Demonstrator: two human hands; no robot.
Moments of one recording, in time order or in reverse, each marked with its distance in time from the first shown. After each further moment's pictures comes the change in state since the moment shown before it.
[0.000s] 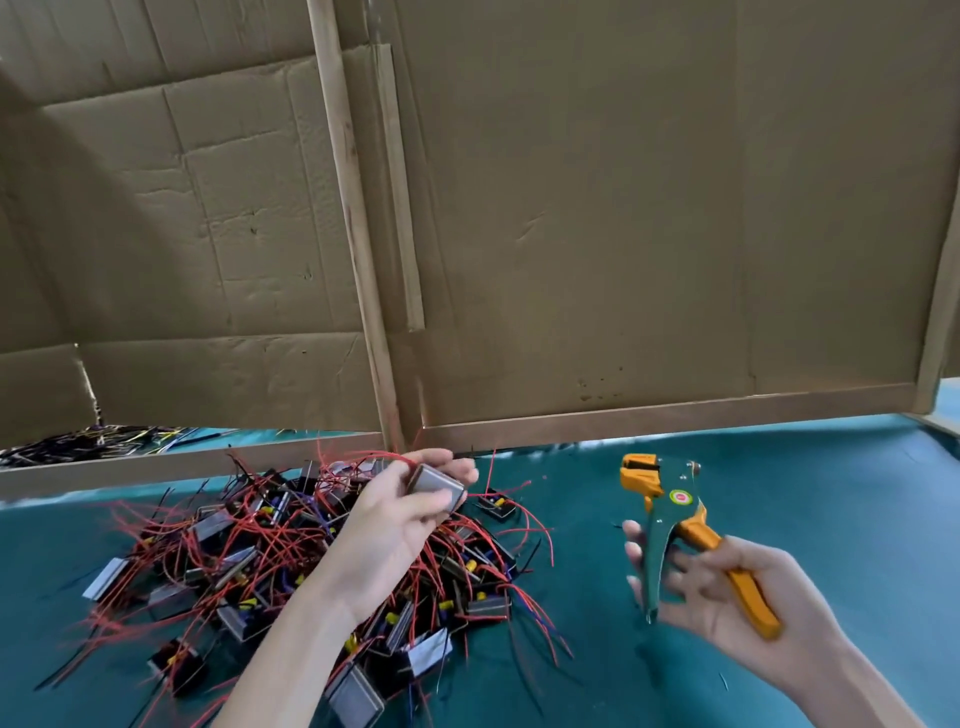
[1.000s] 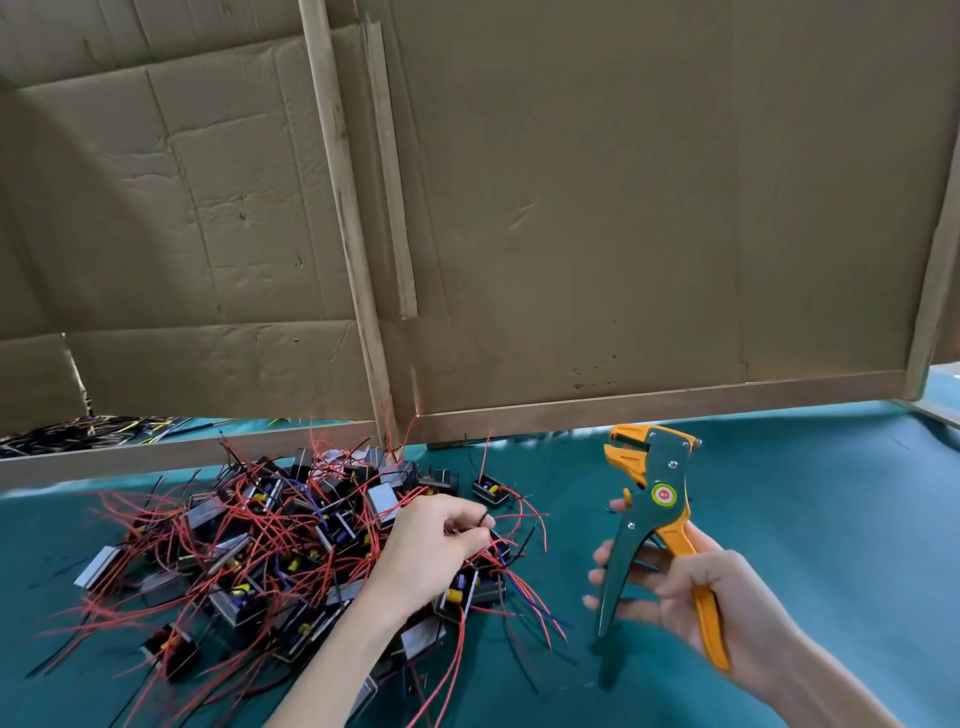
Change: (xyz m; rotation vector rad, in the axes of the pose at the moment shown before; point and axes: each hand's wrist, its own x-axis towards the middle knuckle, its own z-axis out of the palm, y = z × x) left_hand 0.002 -0.040 0.015 1.043 0.075 0.092; right_hand -0.006 0.023 0.012 -0.260 -0.113 -0.095
